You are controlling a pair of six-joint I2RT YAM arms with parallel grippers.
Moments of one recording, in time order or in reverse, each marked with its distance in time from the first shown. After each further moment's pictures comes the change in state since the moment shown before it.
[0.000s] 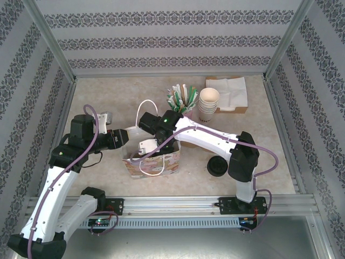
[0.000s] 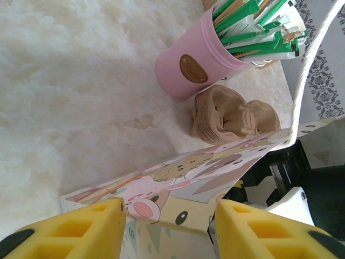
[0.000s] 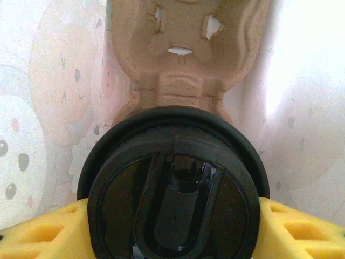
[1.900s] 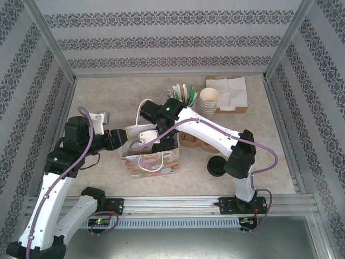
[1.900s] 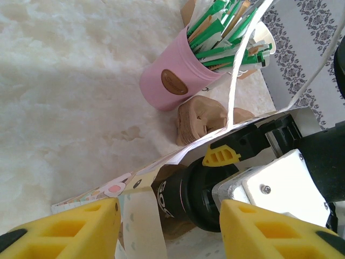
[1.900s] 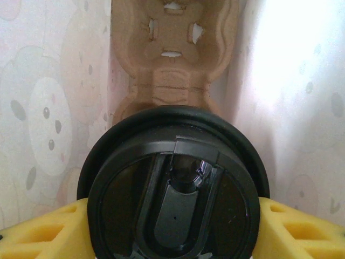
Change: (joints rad) left arm 0.002 -0.052 0.029 0.000 0.019 0.003; right arm -0.055 0.047 0.201 -0.154 -0.040 -0.038
